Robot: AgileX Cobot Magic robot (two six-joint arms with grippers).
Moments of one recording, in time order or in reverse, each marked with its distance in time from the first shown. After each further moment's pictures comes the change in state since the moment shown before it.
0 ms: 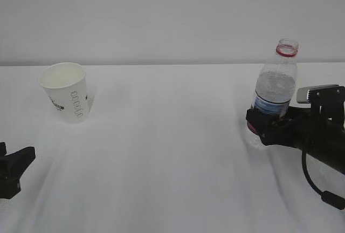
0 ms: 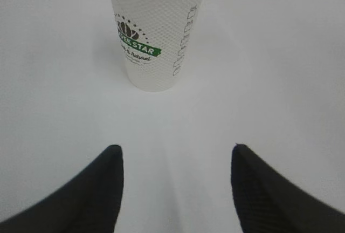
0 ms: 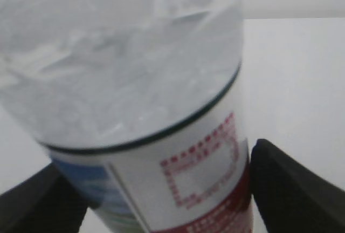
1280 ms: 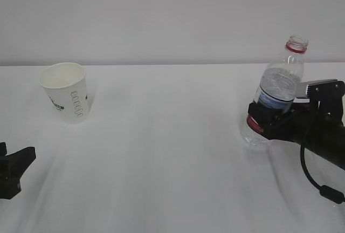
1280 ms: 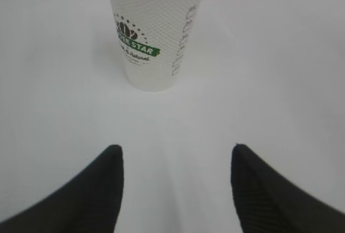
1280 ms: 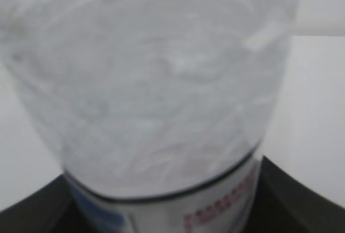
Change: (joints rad) left arm 0.000 0.000 0.000 0.004 0.000 0.000; right arm 0.000 0.002 -0.033 -0.026 0.000 0.000
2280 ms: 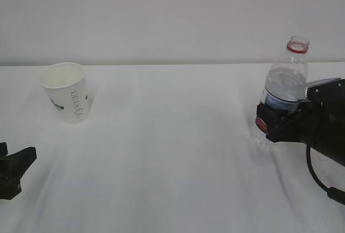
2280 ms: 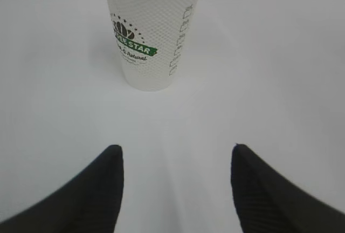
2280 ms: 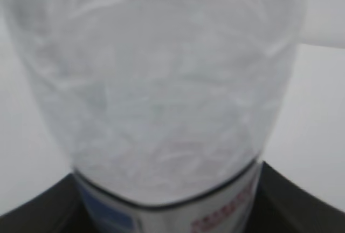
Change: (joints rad) left arm 0.000 0.000 0.000 0.007 0.000 -0.003; right arm 0.000 -0.043 0.023 0.075 0.045 -0.130
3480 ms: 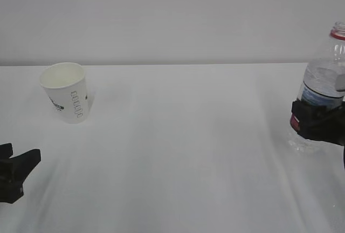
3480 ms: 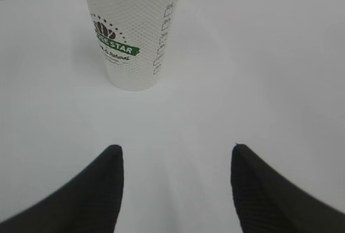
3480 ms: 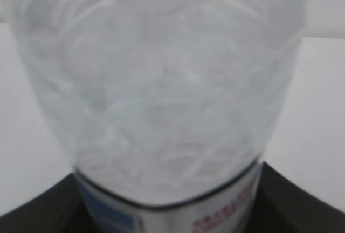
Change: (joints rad) left arm 0.001 0.000 0.000 0.046 -0.001 -0.002; right arm 0.000 -0.352 0.158 0.186 0.268 -0.002
